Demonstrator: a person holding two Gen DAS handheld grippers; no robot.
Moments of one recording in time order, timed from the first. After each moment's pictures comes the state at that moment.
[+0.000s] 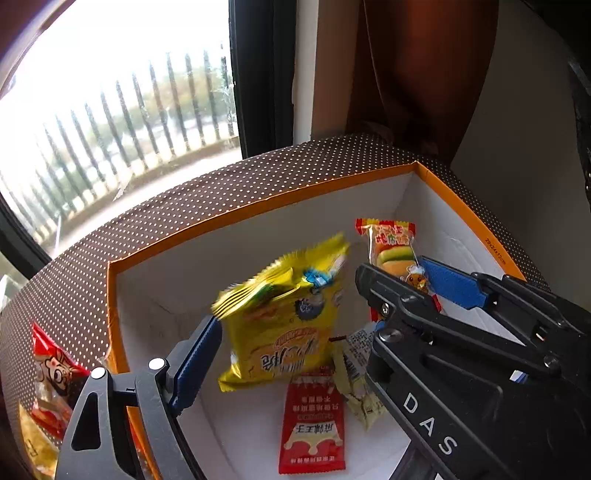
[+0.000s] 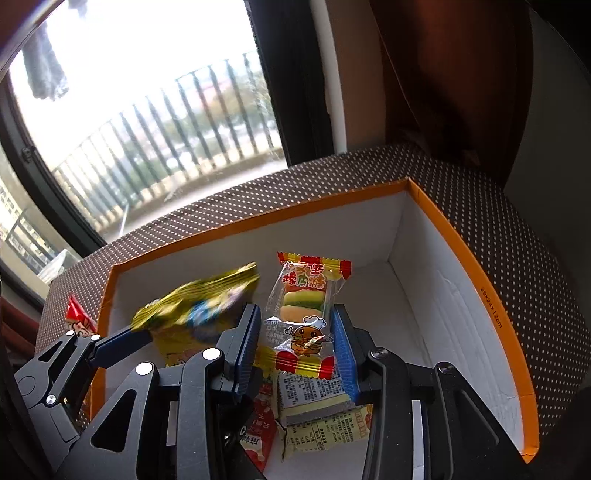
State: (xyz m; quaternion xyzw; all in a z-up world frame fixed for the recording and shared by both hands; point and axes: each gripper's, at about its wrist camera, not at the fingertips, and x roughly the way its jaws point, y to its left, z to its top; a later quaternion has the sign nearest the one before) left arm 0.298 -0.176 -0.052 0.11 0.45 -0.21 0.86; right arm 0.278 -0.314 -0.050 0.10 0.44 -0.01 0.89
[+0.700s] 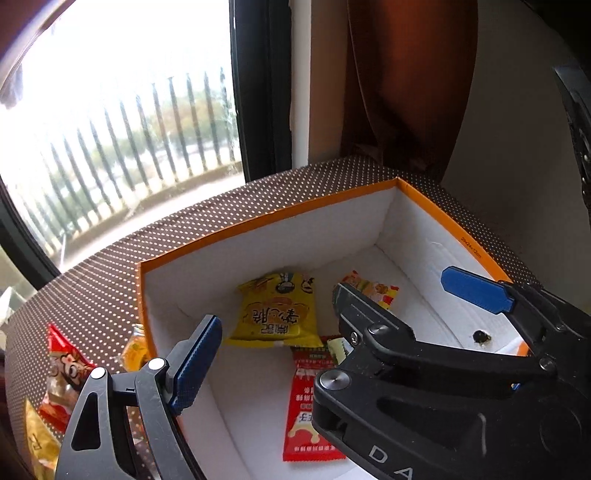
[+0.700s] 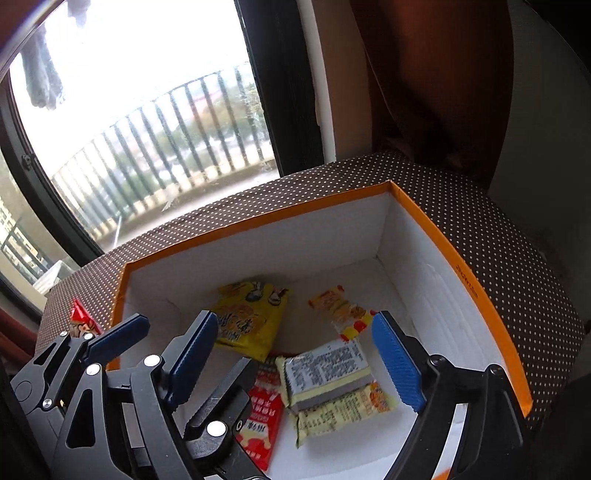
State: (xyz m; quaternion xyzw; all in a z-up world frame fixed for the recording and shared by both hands) left arm 0.233 -0.170 -0.033 0.11 0.40 -0.21 0.88; right arm 0.237 -0.312 -0.040 0.10 0.41 -0.03 0.91
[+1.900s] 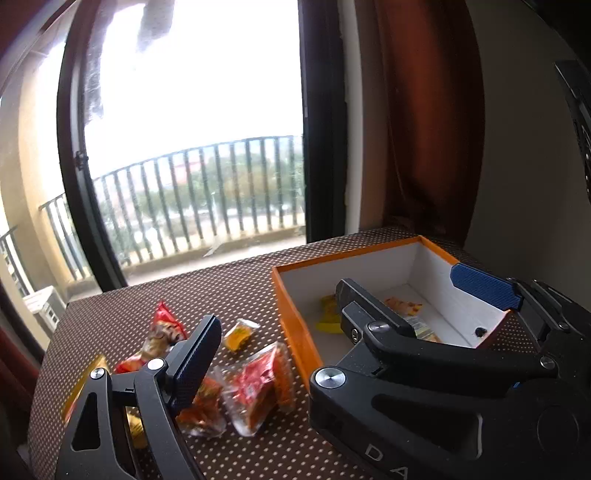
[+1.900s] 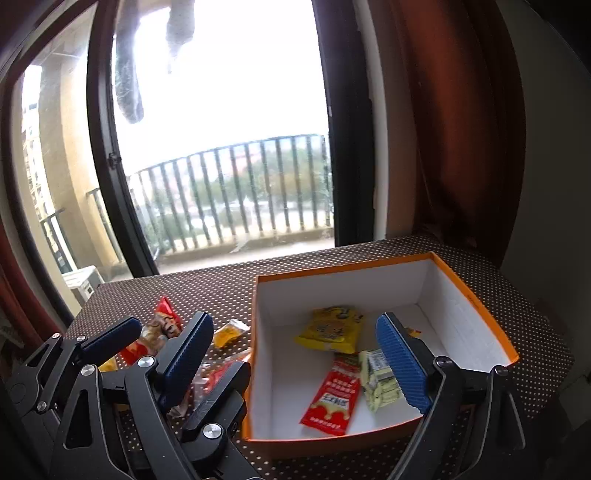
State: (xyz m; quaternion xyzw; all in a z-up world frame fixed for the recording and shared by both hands) left arm 0.100 -0.080 0.017 0.06 0.26 -0.14 0.95; right arm 0.124 -0.225 0.013 0.03 0.26 0.04 0.97
